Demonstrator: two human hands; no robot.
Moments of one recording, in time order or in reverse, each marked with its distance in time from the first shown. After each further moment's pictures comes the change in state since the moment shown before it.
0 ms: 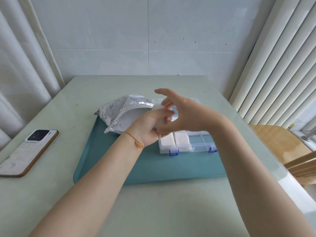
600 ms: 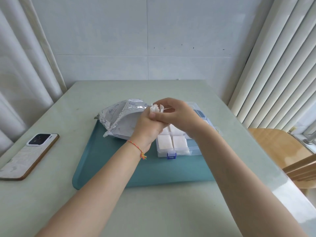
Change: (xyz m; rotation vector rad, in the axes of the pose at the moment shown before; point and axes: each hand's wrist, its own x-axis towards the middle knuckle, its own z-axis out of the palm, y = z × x) left_hand 0.008 -0.016 0.002 0.446 0.269 0.440; right_hand 0.020 0.014 0.024 0.559 0.212 0.157
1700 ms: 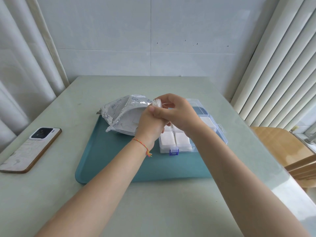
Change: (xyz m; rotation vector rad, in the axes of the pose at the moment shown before) left_hand 0.001 -0.001 0.005 0.307 0.126 0.033; right_hand 0.000 0.001 0.017 0.047 0.072 -0.030
